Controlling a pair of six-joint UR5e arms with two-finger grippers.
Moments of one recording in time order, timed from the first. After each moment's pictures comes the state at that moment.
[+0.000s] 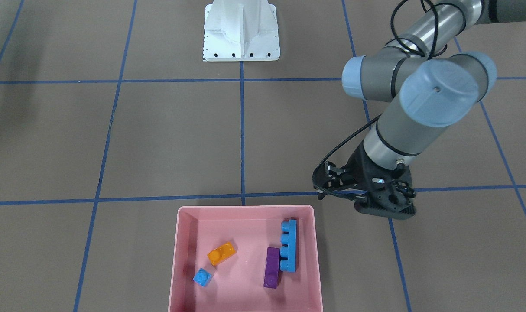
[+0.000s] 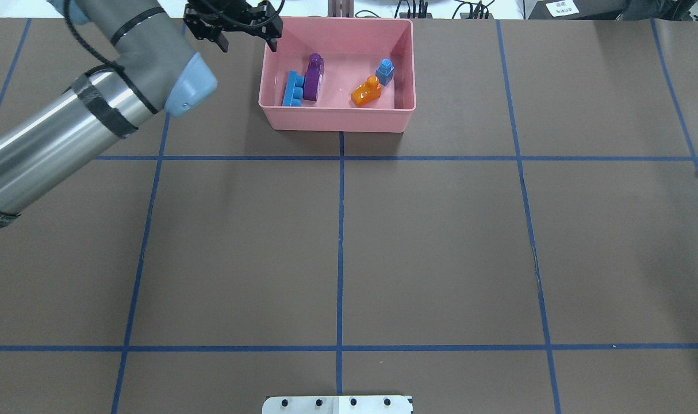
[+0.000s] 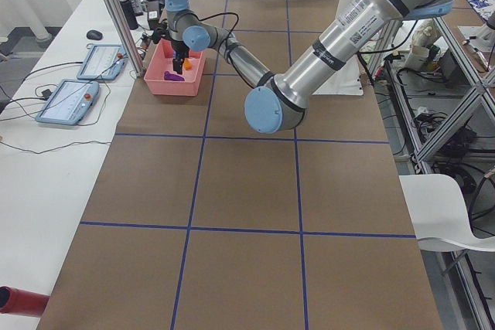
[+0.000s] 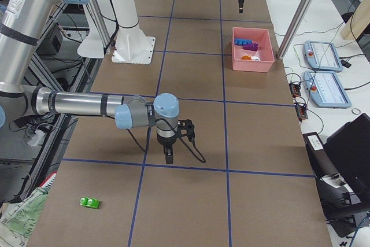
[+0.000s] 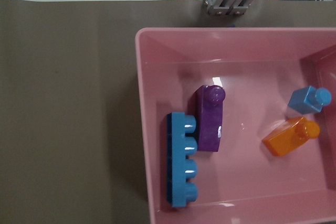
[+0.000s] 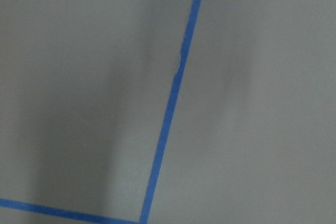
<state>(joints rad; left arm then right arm) -1.00 -2.32 -1.47 -1.71 -2.21 -0.72 1.38 -2.08 1.94 -1.35 2.24 0.01</state>
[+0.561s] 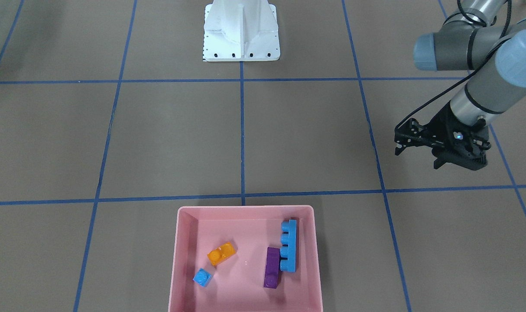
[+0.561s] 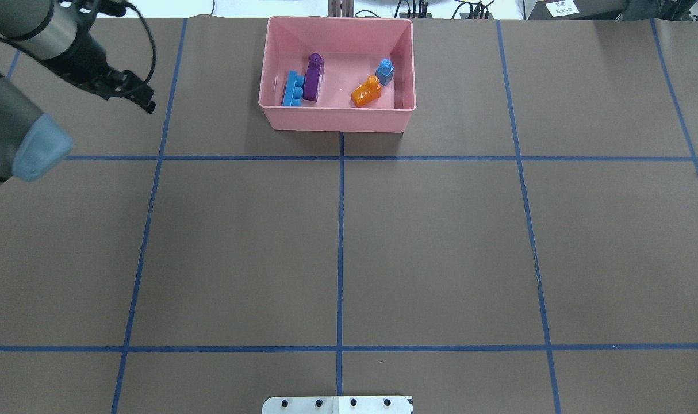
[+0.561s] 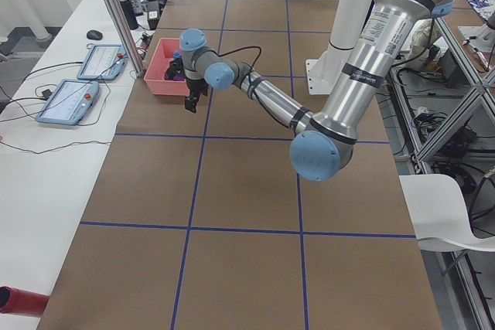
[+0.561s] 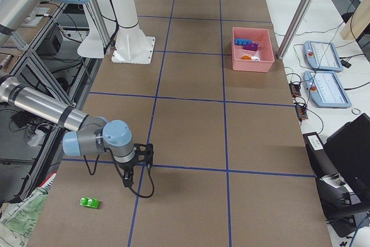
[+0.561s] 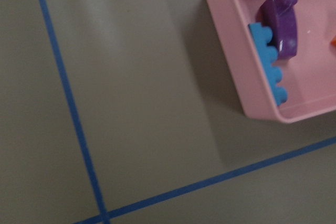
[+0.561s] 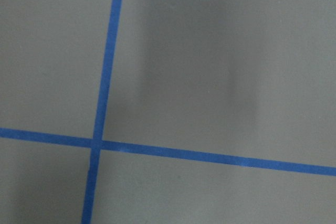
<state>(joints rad) -1.08 -1.90 -1.76 -1.68 -2.25 -0.34 1.40 -2.31 1.74 -0.85 2.25 0.12</state>
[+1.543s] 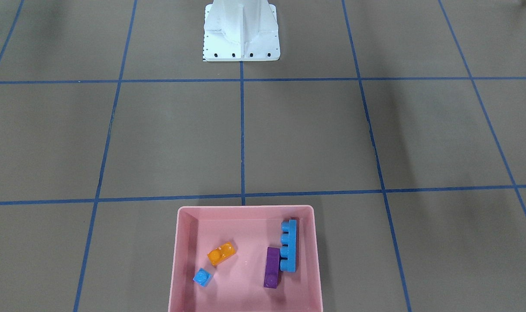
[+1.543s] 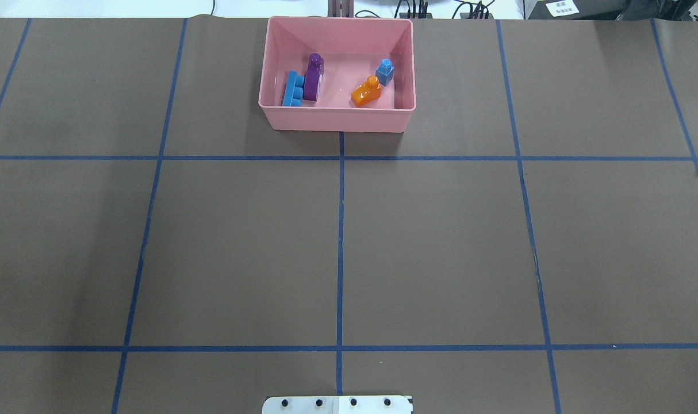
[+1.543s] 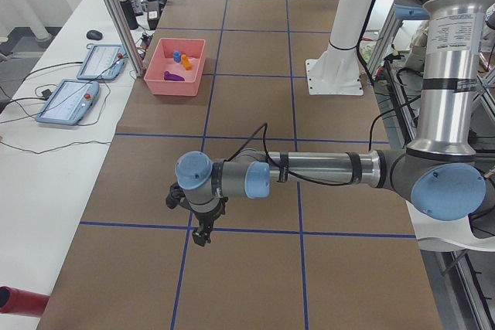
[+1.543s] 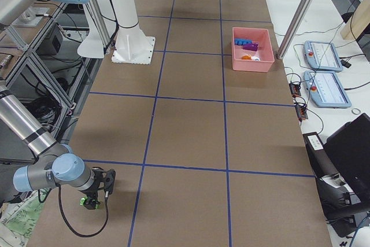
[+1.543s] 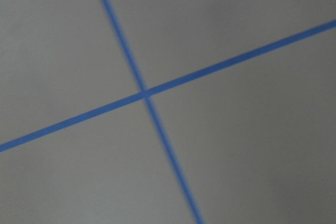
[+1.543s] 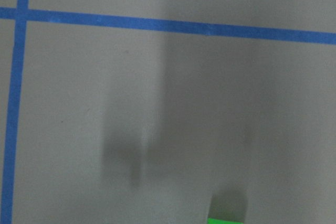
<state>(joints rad) -1.56 -1.56 -1.53 -1.56 -2.31 0.40 1.41 -2.39 1.45 -0.47 2.31 0.17</state>
